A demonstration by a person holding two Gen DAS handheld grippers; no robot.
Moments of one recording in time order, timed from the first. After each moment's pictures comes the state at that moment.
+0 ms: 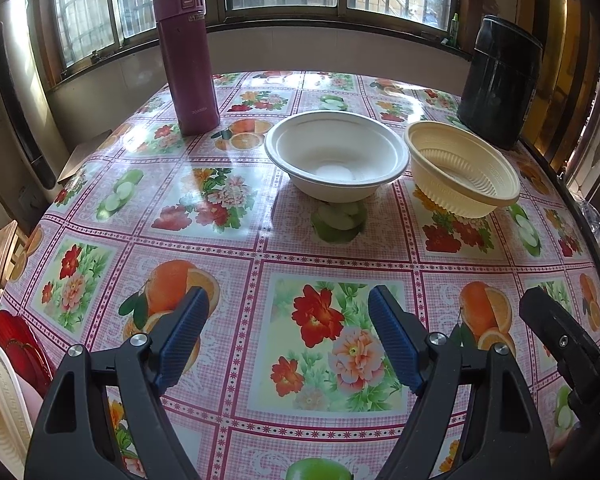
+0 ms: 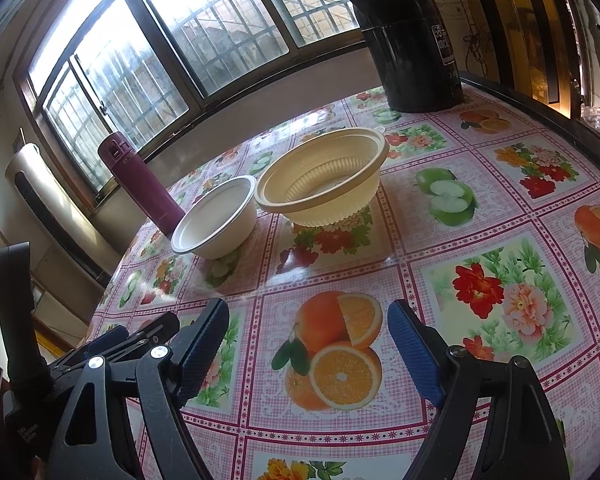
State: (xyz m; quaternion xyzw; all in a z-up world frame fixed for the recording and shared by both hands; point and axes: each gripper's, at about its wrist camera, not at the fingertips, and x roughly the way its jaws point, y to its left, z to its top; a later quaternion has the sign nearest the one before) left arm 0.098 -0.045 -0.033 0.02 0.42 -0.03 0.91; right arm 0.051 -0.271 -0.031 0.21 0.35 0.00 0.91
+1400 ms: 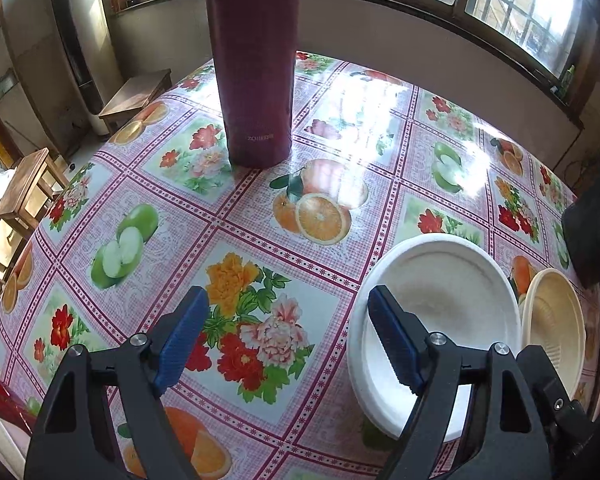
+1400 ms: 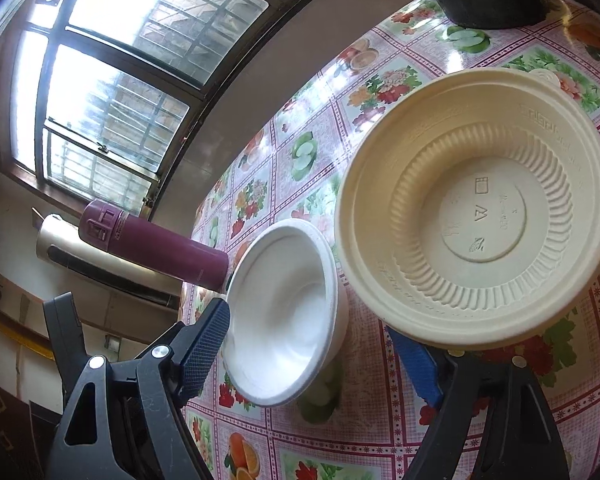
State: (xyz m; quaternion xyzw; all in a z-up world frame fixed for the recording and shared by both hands) left arm 0.265 -0.012 -0.034 -0.08 0.49 0.11 0.86; right arm 0.235 -0.257 -0.050 0.38 0.41 0.08 0.82
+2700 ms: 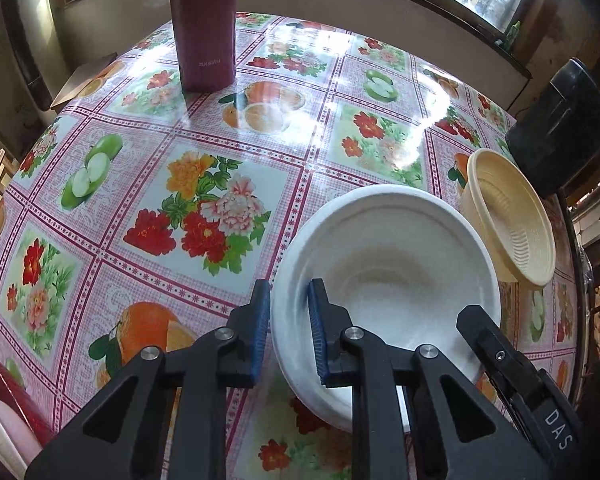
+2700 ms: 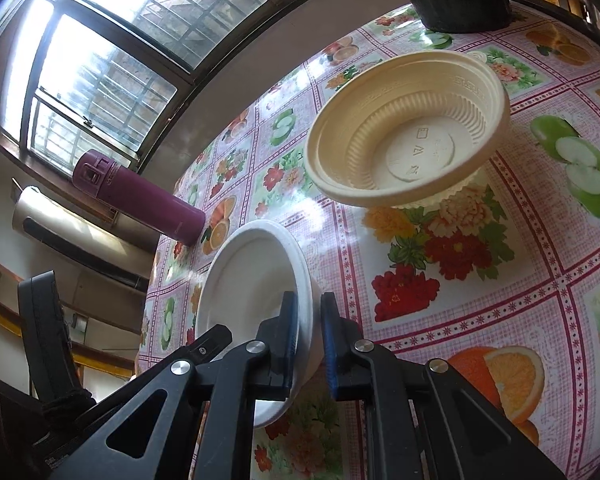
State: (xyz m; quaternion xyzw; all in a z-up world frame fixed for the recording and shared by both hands) left arm 0.195 -0.032 -0.043 -0.08 0.53 0.00 0.85; right arm 0.168 -0.248 -0.047 0.33 0.43 0.05 0.84
